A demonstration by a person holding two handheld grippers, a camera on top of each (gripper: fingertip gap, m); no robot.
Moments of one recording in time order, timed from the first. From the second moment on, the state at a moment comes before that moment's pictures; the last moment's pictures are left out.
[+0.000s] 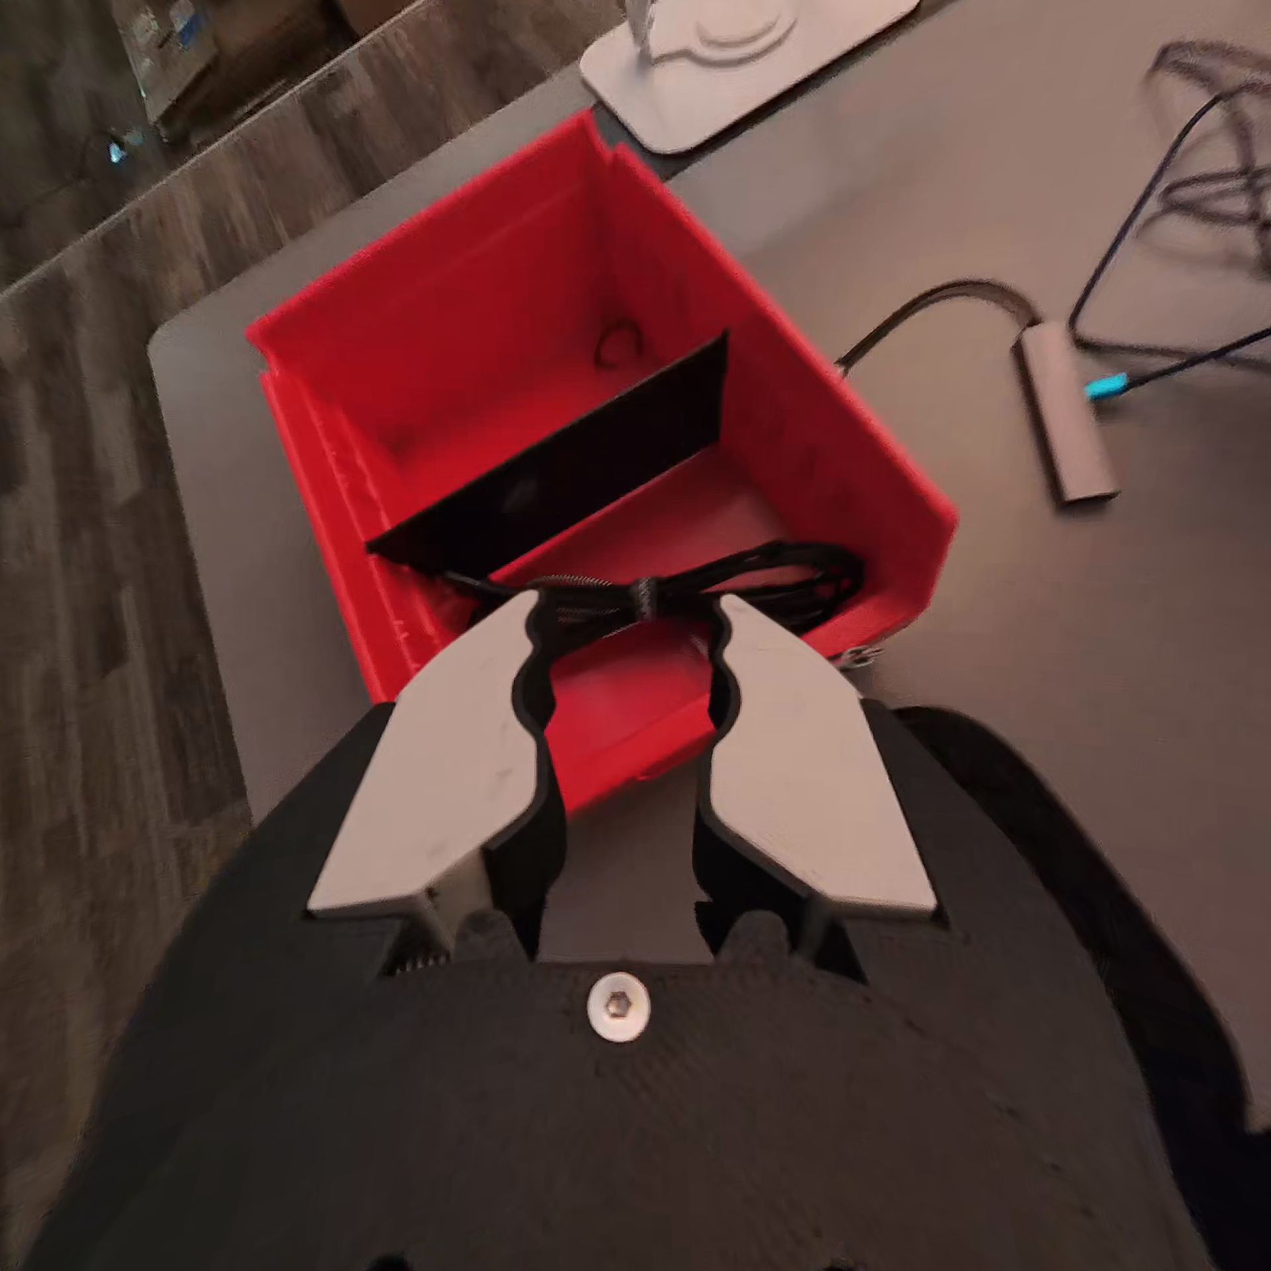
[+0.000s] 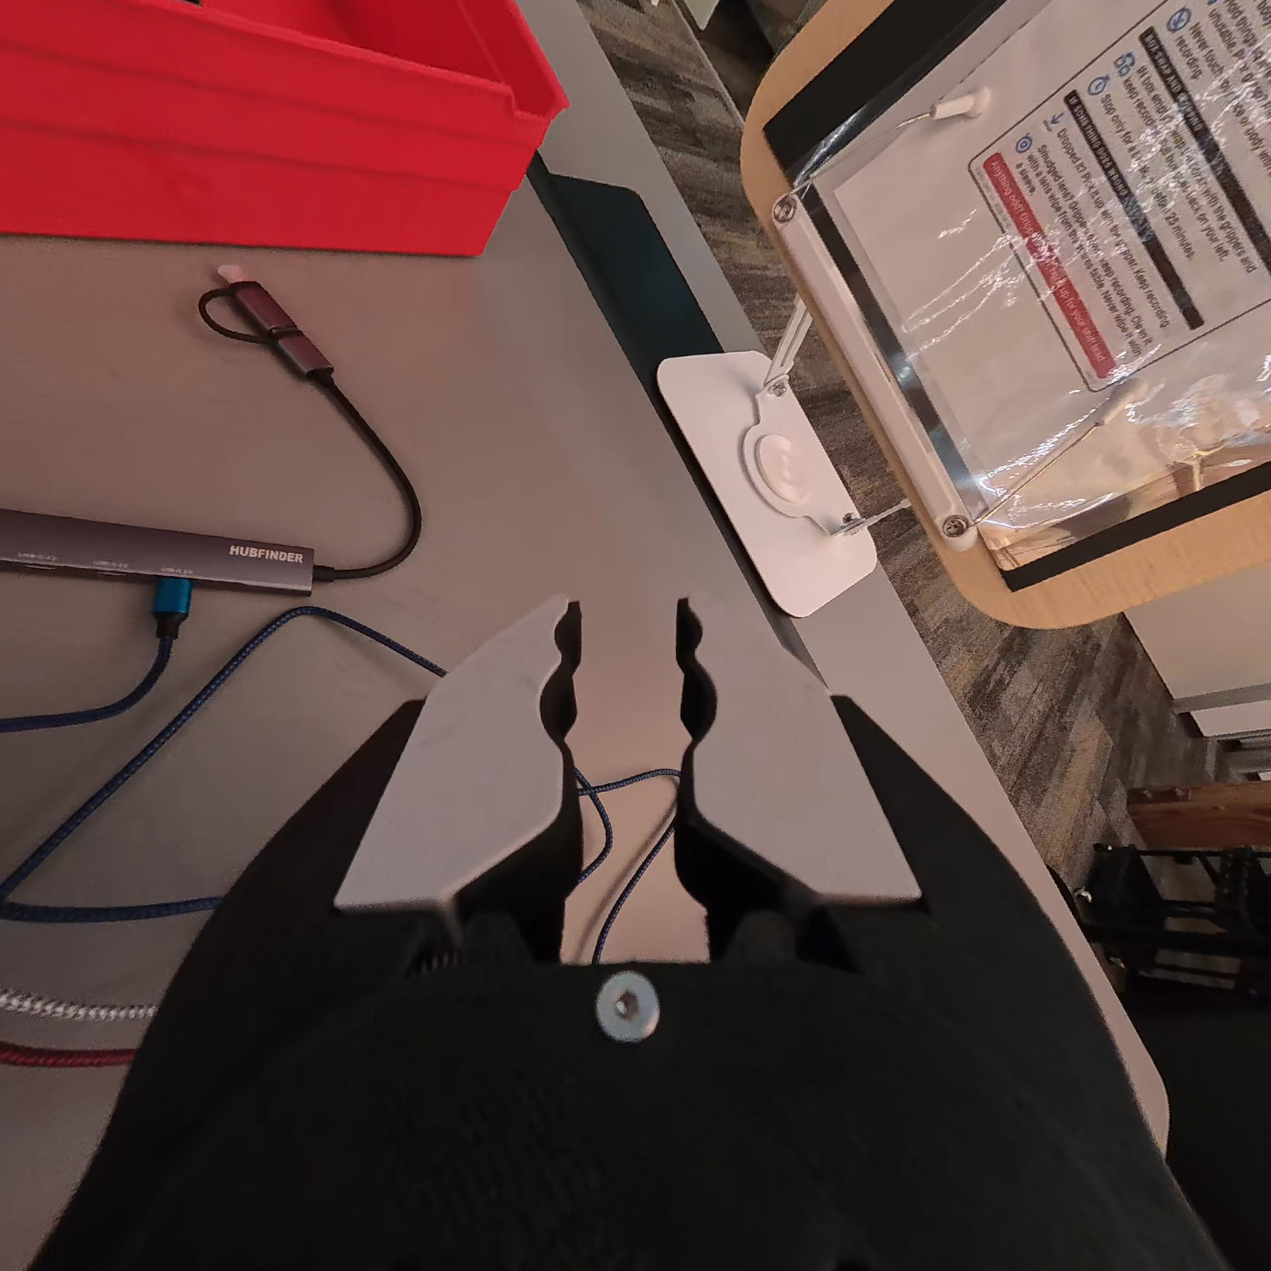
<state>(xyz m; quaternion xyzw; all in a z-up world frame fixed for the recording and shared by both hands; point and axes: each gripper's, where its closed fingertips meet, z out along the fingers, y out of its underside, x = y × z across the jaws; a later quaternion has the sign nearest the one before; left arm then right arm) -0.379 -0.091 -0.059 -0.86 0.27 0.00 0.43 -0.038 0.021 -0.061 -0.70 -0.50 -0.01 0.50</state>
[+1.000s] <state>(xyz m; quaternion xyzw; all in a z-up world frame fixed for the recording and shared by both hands) -0.372 -0.053 -0.162 -0.85 0.51 0.04 0.13 -0.036 0.027 -0.103 -0.72 -0.54 -0.03 0.45</state>
